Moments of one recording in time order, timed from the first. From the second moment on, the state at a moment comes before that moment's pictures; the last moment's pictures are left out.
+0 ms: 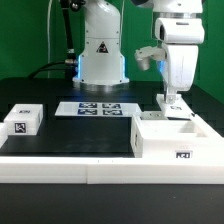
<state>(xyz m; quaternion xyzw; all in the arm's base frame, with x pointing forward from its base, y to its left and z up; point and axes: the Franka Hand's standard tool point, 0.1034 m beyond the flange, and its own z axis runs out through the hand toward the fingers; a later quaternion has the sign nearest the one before) 0.453 0.109 0.060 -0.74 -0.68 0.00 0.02</state>
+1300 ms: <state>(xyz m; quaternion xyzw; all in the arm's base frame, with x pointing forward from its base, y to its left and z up) 0.469 0.111 0.056 -0.74 -0.67 0.00 0.02</state>
